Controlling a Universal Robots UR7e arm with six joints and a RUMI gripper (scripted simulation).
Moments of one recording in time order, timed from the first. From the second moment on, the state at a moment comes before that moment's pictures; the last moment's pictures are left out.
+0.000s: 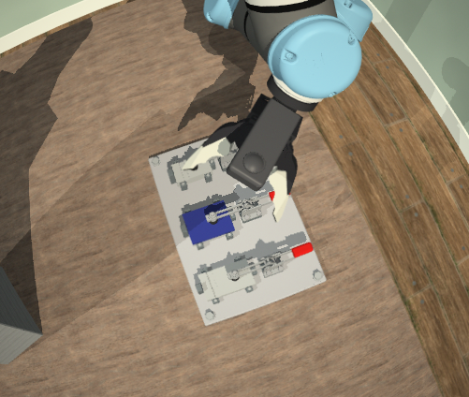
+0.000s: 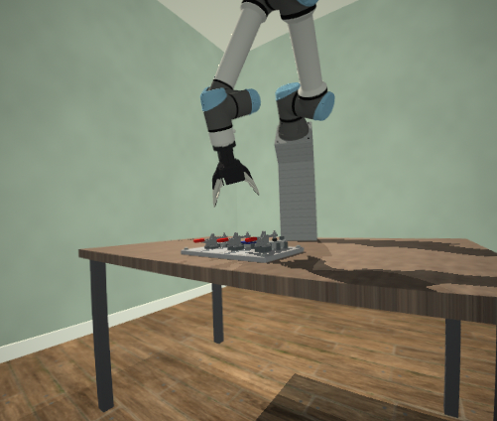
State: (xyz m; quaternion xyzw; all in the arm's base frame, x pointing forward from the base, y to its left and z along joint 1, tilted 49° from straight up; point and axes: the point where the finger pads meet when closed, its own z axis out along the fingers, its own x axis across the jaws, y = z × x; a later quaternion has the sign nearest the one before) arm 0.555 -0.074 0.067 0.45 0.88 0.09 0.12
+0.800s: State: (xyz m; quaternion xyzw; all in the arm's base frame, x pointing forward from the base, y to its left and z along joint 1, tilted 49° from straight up) arm 0.555 -0.074 0.067 0.45 0.88 0.09 0.12
